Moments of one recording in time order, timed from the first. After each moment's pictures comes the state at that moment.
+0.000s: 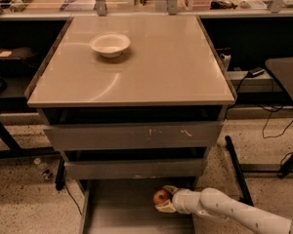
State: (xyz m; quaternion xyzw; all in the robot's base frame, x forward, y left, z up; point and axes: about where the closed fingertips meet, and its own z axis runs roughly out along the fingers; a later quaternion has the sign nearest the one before) arm 0.518 -0.083 0.265 -0.48 0.76 0.21 0.39
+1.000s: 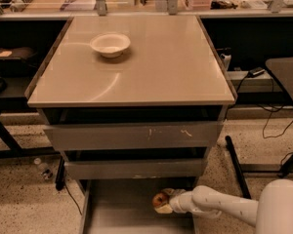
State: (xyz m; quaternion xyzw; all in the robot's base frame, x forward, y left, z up) arm 0.528 -0.080 0.206 -0.47 0.79 0.21 0.33
